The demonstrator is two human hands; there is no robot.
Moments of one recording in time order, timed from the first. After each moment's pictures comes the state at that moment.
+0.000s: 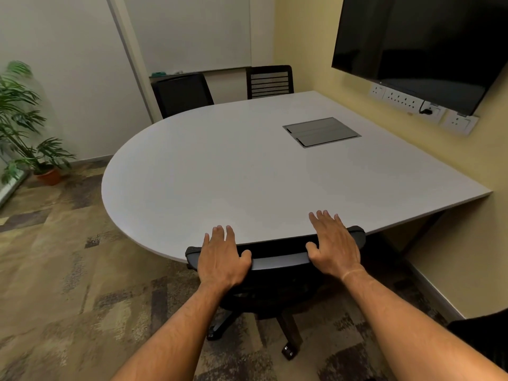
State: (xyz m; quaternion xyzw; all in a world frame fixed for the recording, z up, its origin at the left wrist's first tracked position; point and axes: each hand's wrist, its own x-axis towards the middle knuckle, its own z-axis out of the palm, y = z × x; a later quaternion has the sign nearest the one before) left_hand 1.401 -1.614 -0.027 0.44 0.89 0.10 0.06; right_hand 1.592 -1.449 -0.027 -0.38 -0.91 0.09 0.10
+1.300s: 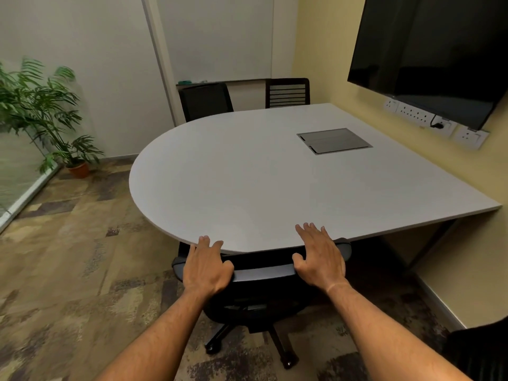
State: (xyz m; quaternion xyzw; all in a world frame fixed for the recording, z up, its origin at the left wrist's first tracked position) left_hand 1.420 -1.707 -0.022 0.37 0.91 0.14 0.10; right_hand 1.605 -1.529 -0.029 -0.34 -0.92 0.14 0.14
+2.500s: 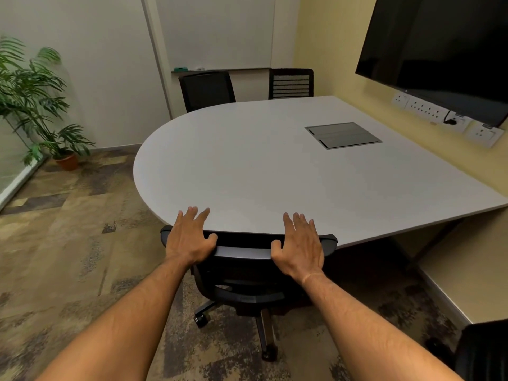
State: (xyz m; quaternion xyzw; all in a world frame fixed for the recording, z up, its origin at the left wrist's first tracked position) left_hand 1.256 -1.737 -0.021 0.41 0.89 0.18 0.06; right_hand 1.465 -1.598 -0.029 -0.40 -0.90 0.11 0.14
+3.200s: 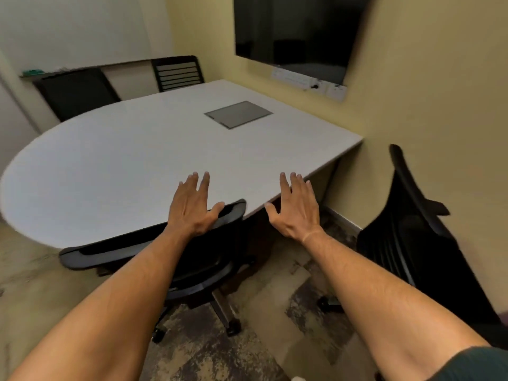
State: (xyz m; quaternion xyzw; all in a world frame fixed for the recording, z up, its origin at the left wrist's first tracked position) left_hand 1.387 -1.647 0.015 0.64 0.75 0.16 0.02; right_hand 1.625 -1.592 0.014 -0.56 -0.81 0.00 0.15
